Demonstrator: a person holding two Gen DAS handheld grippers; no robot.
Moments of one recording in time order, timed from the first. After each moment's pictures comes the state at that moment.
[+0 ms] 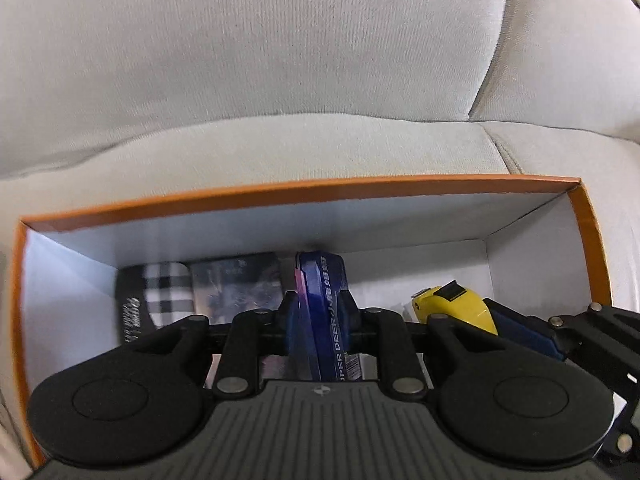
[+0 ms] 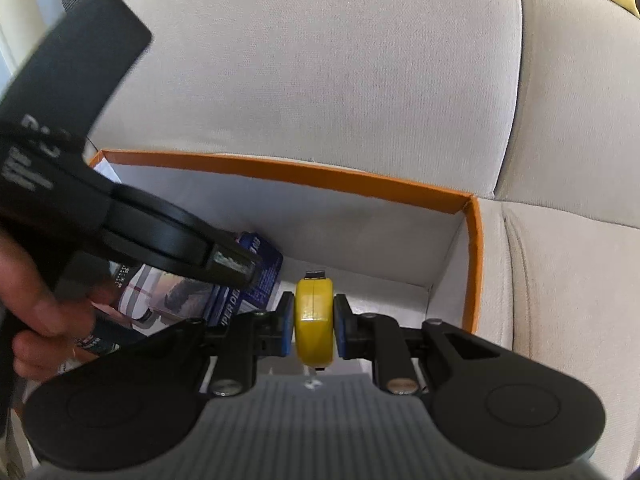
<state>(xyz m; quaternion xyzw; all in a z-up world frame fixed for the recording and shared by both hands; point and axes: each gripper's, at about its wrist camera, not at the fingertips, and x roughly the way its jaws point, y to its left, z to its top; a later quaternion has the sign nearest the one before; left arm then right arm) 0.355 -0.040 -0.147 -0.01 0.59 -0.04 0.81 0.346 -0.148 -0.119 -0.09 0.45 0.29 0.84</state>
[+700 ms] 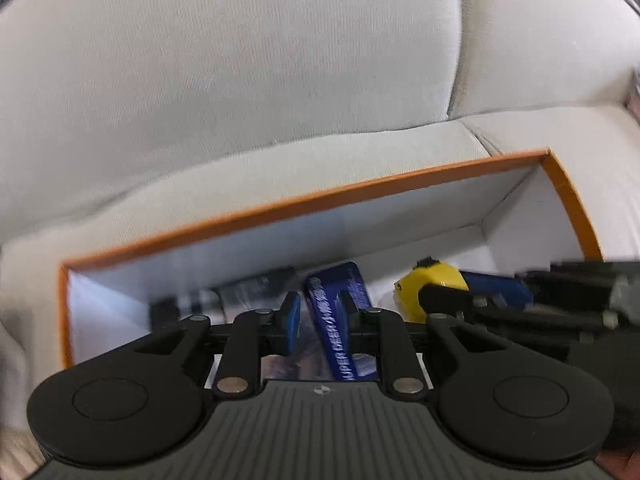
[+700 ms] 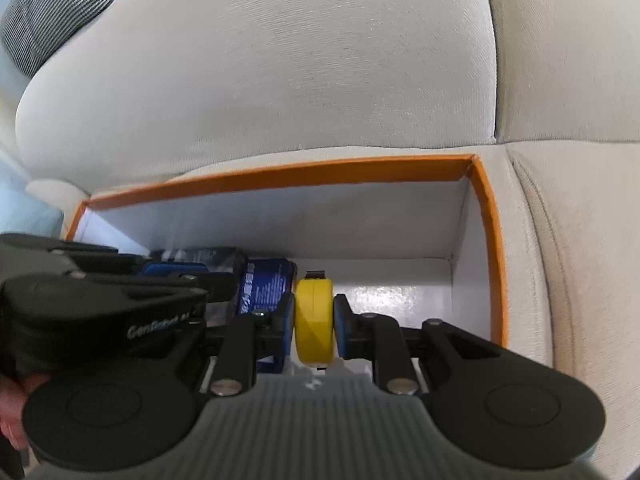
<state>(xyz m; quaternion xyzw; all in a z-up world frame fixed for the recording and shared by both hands) 0.340 -0.035 -0.129 0.07 0.55 -0.08 0.83 0.363 -0.140 -0.122 0.03 0.51 0.25 0.82</state>
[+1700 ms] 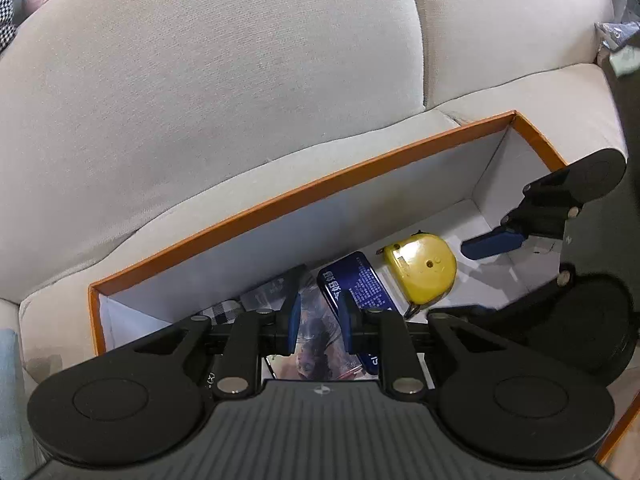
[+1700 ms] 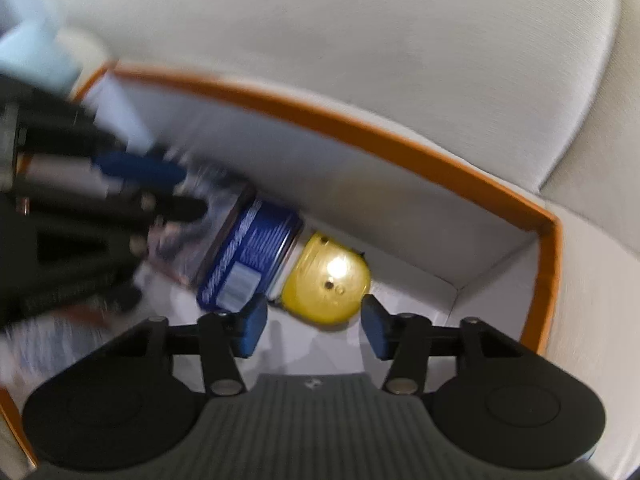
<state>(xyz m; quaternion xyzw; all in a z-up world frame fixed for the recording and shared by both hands) 0.322 -0.027 -0.124 0.12 0.52 -0.11 0.84 0.376 -0.105 -0.139 -0.21 0.51 0.33 0.77</state>
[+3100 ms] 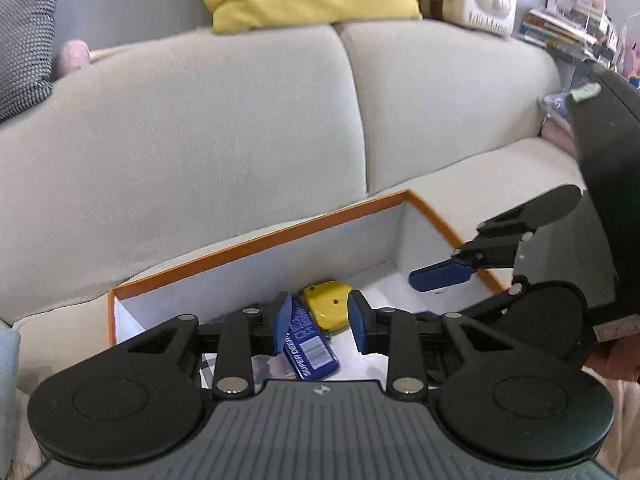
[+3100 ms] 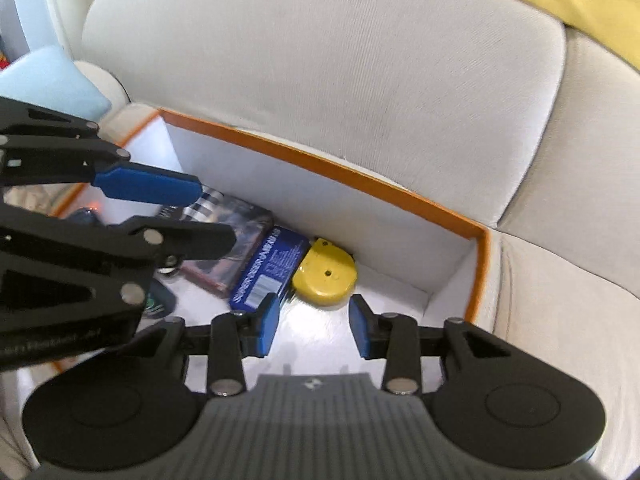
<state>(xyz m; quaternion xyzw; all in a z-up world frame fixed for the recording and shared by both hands) 0.224 -0.028 -0.047 0.07 0.39 -0.16 0.90 0.315 -0.120 -0.073 -0.18 0.43 0.31 0.83</state>
